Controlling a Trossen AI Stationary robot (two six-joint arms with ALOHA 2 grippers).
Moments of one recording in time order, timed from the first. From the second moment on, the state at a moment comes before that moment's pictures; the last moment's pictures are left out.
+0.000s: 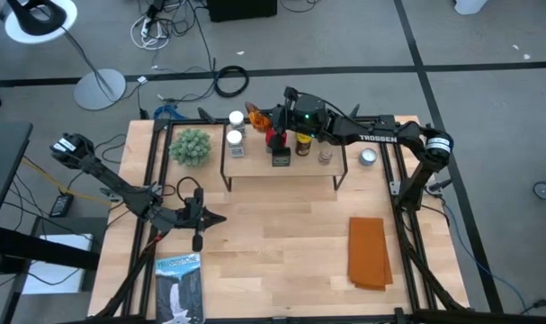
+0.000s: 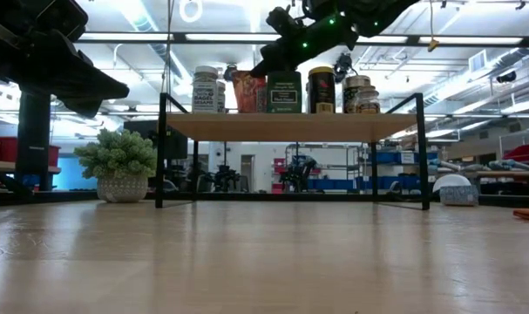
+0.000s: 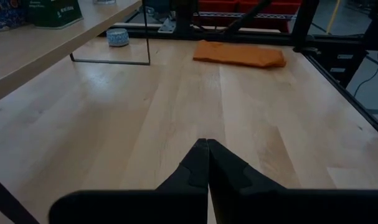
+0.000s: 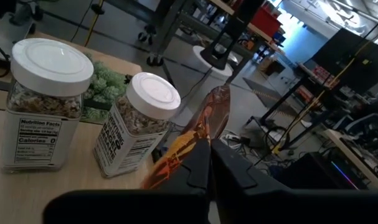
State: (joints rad) left arm -0.60 0.93 0.20 0.41 -0.64 -0.27; right arm -0.35 1.71 1.33 0.19 0.16 -0.54
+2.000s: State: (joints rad) left arm -0.60 0.93 0.20 0.42 -0.63 -0.27; right arm -0.35 1.65 1.32 0.04 0.16 -0.48
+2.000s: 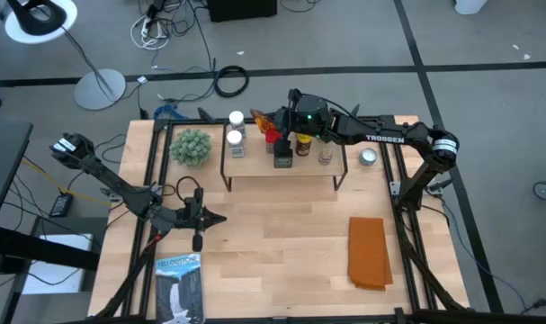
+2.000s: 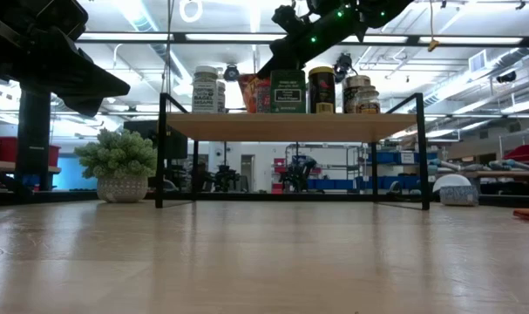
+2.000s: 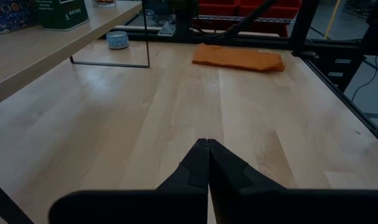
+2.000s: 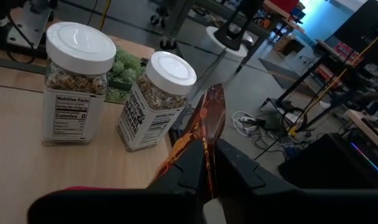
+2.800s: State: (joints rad) left arm -0.60 0.93 0.20 0.42 -0.64 -0.27; right arm -0.35 1.65 1.32 0.04 0.15 -0.47
